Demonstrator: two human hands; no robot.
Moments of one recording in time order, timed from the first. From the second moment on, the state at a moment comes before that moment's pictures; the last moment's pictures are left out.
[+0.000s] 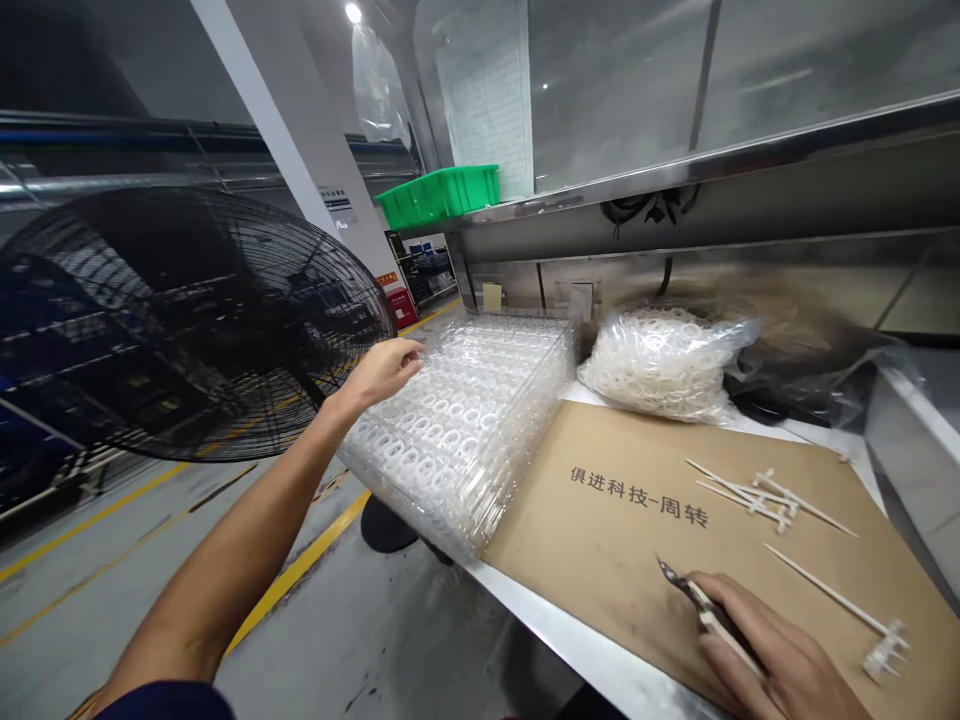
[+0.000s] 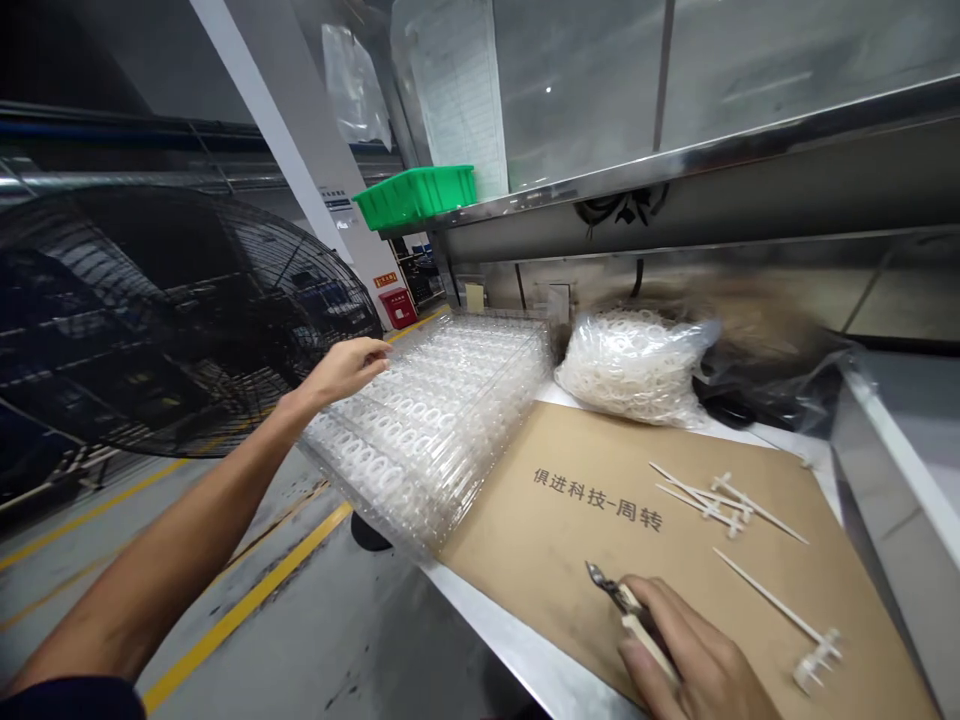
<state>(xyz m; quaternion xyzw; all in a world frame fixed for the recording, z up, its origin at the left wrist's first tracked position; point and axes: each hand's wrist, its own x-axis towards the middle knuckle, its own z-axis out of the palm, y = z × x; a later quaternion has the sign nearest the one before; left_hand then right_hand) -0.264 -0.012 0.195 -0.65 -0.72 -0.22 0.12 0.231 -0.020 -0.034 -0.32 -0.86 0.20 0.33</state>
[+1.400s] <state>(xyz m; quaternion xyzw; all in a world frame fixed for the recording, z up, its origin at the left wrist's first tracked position) 0.000 0.004 0.026 -0.83 -0.53 -0.12 -0.12 0.214 -0.038 0.004 -0.19 -0.96 0.08 0.20</state>
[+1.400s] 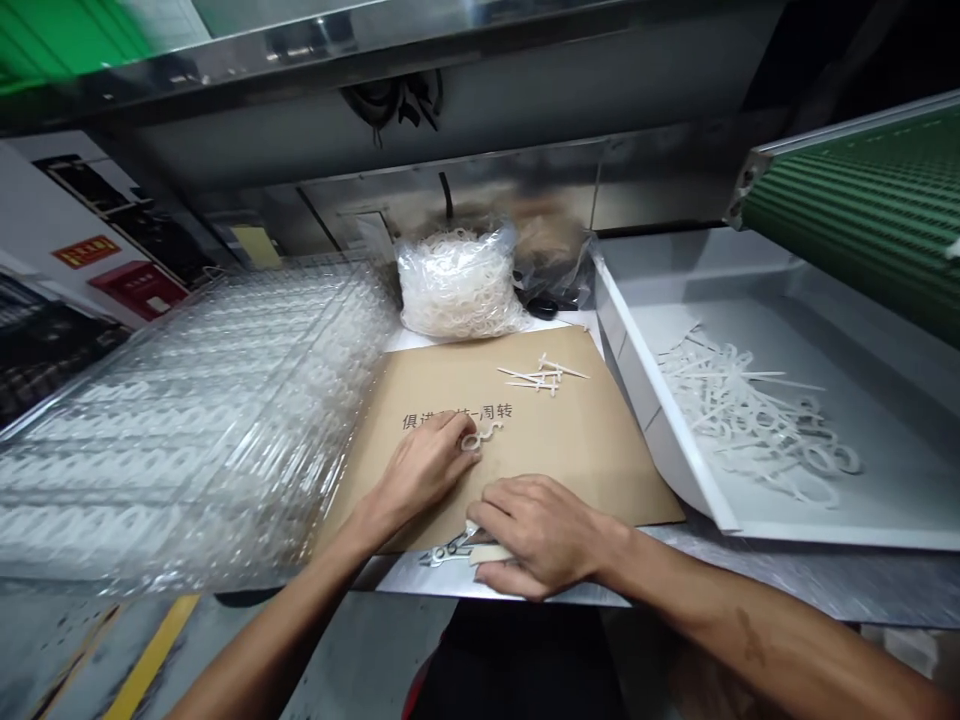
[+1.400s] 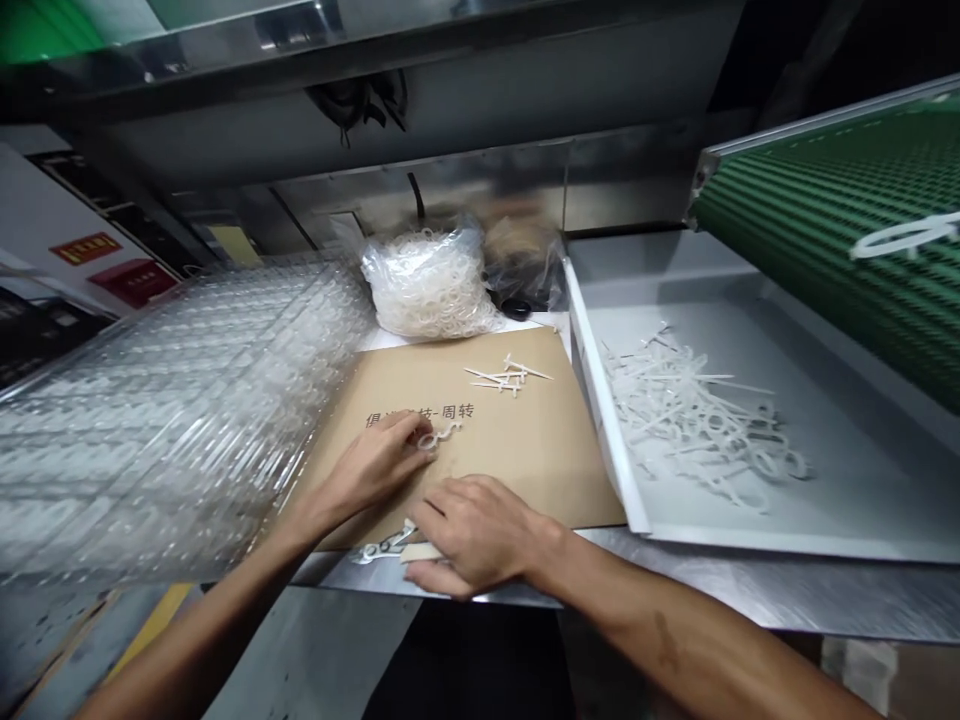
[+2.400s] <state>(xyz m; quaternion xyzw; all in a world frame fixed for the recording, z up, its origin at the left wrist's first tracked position) -0.005 -0.008 -0.002 -0.86 -0.45 -0.22 -0.06 0.231 -0.016 0.008 -0.38 -0.81 0.27 0.35</state>
